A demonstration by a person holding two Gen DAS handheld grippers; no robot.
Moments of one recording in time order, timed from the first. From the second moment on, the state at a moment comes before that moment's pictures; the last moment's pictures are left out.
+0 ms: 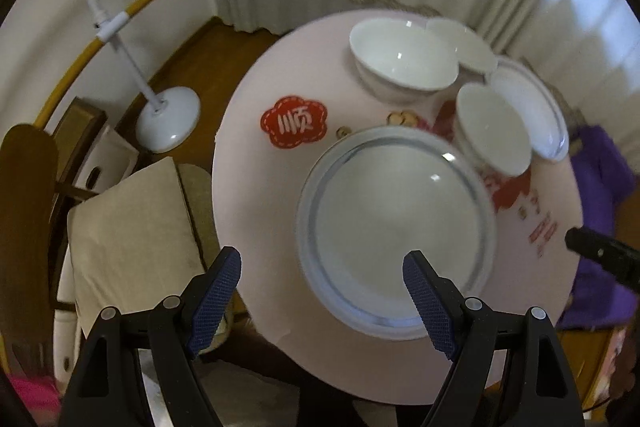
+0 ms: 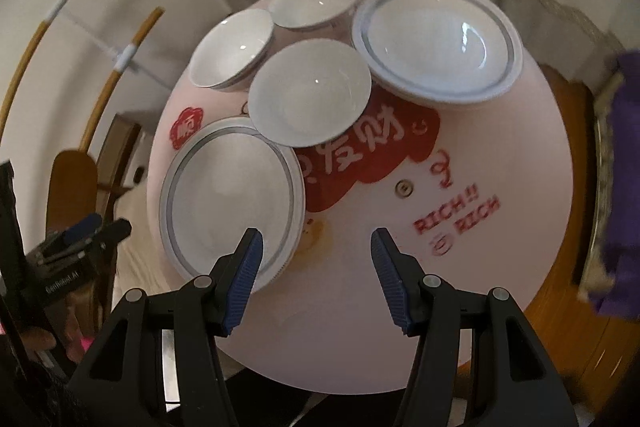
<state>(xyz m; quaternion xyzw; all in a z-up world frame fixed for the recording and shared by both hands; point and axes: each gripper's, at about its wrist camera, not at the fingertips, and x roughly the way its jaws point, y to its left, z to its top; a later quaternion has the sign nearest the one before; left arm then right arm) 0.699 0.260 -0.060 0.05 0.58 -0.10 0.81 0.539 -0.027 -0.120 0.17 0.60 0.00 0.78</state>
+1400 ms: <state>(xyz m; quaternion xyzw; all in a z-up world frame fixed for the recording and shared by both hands) 0.777 0.250 -0.187 0.06 0.59 -0.20 0.78 0.556 -0.002 -0.232 0.30 0.60 0.02 0.74</state>
